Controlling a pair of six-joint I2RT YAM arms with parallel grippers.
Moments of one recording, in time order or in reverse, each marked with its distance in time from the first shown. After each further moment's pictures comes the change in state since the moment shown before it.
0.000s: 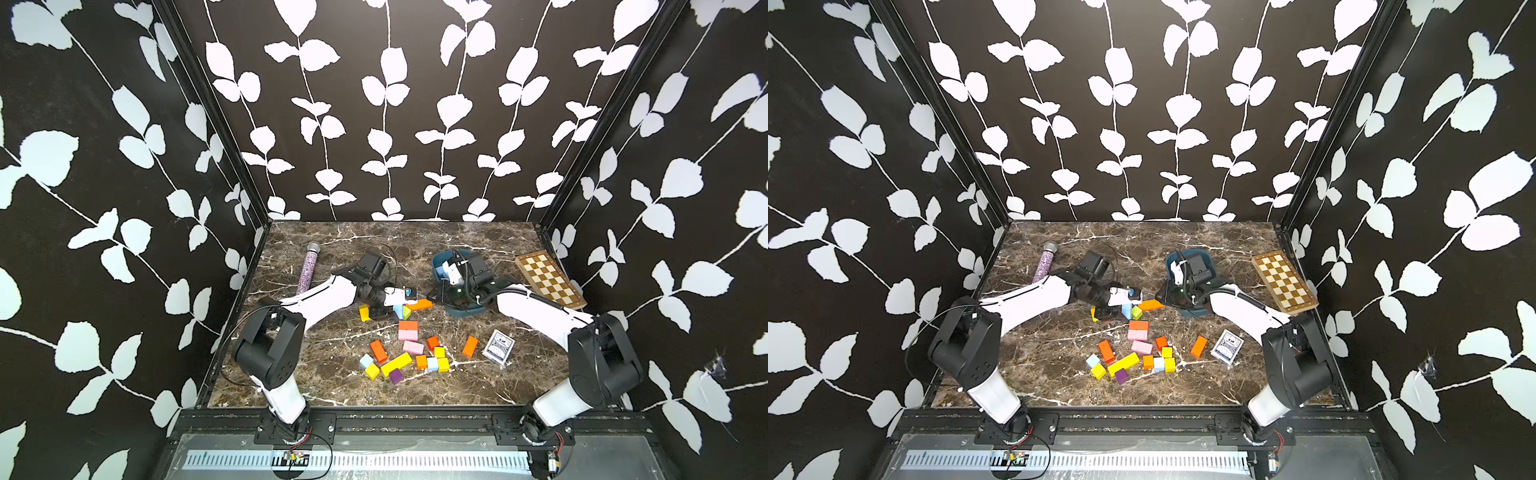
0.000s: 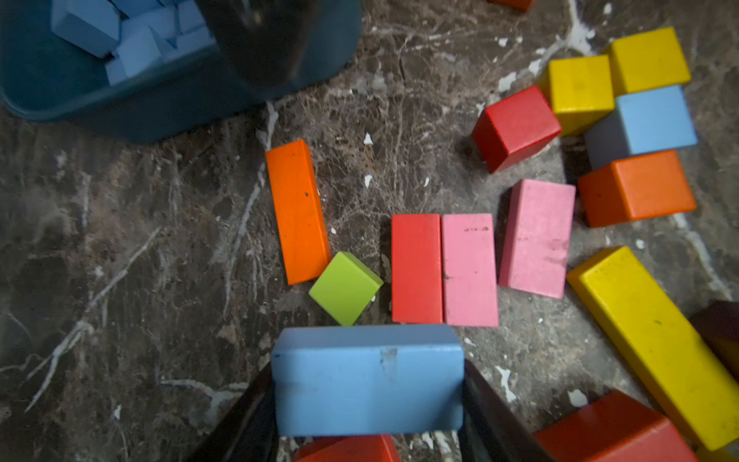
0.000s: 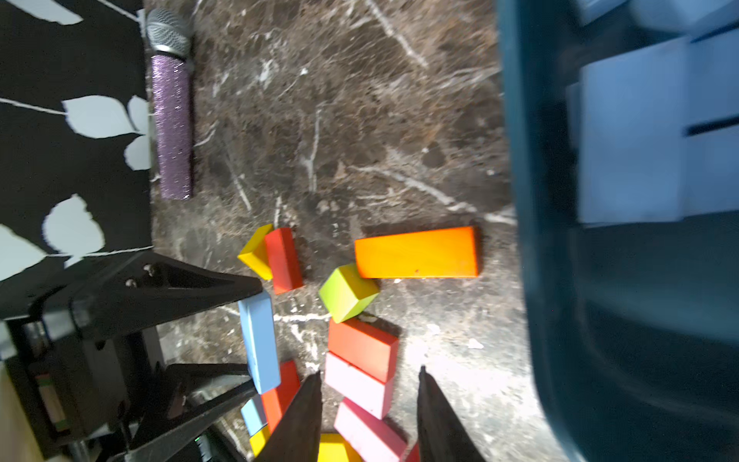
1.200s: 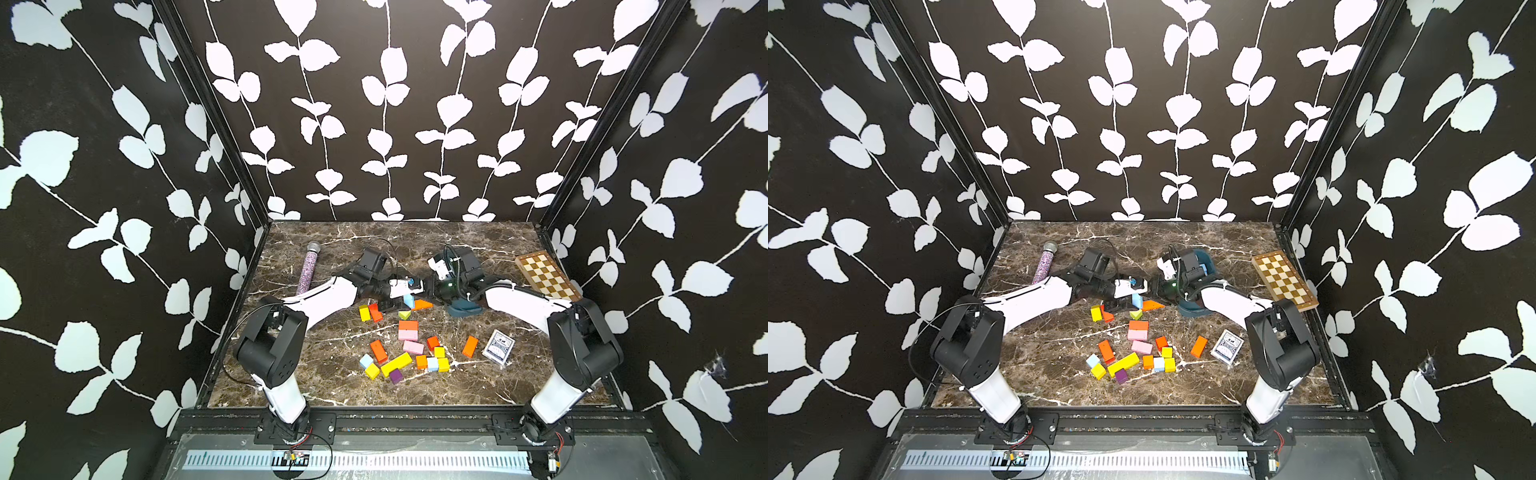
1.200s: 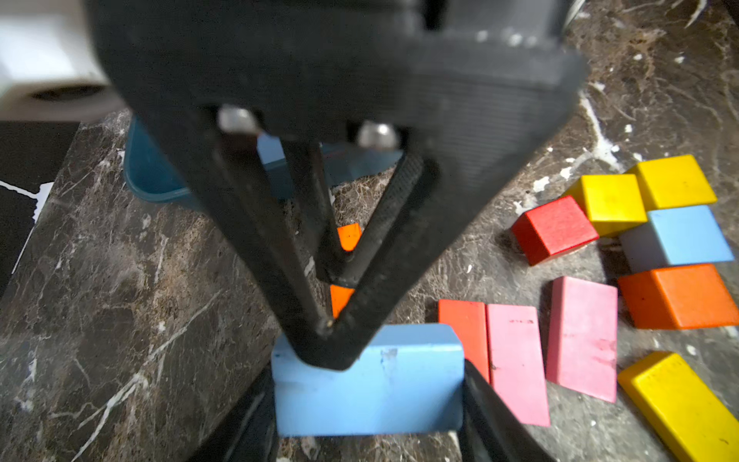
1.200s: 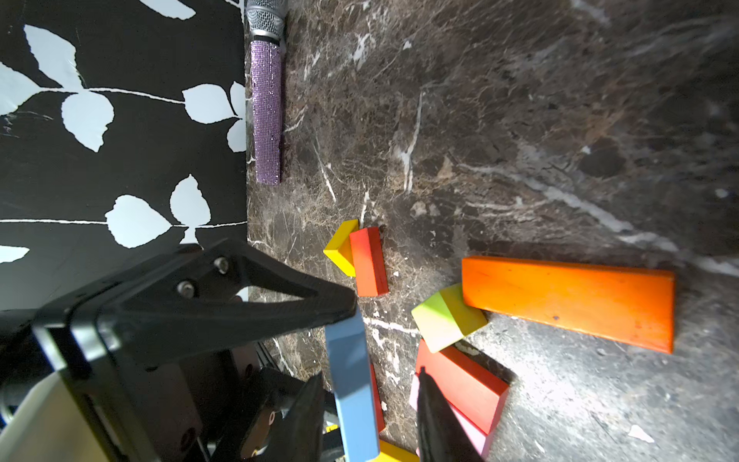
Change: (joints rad) left arm 0.001 0.026 -0.006 0.216 0.092 -0.121; right arm 0.009 0.116 0.042 0.172 -0.217 0.089
